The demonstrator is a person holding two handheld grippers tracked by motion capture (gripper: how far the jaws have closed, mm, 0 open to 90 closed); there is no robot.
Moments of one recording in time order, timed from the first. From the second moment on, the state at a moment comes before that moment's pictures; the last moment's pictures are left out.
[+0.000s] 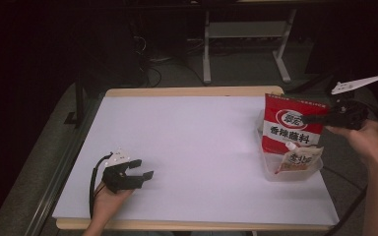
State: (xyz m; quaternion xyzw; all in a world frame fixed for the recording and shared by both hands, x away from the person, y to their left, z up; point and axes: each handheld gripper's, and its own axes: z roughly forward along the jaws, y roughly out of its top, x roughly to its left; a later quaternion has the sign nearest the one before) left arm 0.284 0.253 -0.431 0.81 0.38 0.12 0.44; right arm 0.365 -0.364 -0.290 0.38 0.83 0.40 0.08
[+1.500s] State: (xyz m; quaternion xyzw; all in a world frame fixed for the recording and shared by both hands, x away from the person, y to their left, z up) left arm 0.286 0.260 -0.430 0.80 0.38 0.12 0.44; right arm 0.361 -0.217 -0.221 0.25 0.87 0.42 0.06
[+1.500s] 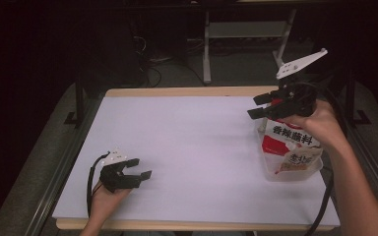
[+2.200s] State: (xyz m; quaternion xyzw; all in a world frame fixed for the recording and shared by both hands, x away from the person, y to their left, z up) left arm 0.282 0.264 -0.430 0.81 0.38 0.13 0.43; right arm 0.347 -0.167 -0.262 0.23 0.88 0.41 0.02
